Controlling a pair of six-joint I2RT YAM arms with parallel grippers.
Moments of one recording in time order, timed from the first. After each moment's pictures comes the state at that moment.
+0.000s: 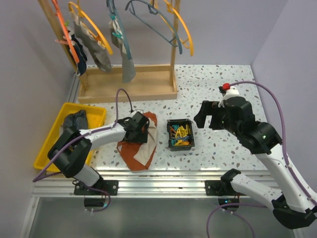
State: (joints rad) left arm -0.68 1.54 0.81 -0.46 -0.28 -0.59; right arm 0.59 0.90 1.26 -0.95 0.17 0.47
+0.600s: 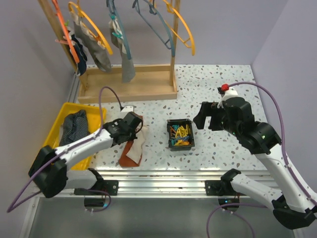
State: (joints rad) left arm -0.72 1.33 0.77 -0.52 -0.41 -0.68; right arm 0.59 0.90 1.25 -0.95 0.14 0.48
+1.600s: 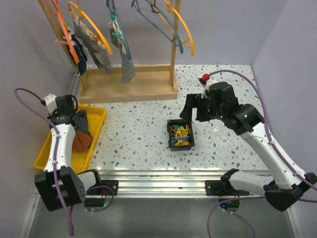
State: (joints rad) left arm 0.25 1.10 0.91 -0.62 -0.65 -0.39; right arm 0.59 1.13 1.38 -0.92 -0.04 0.45
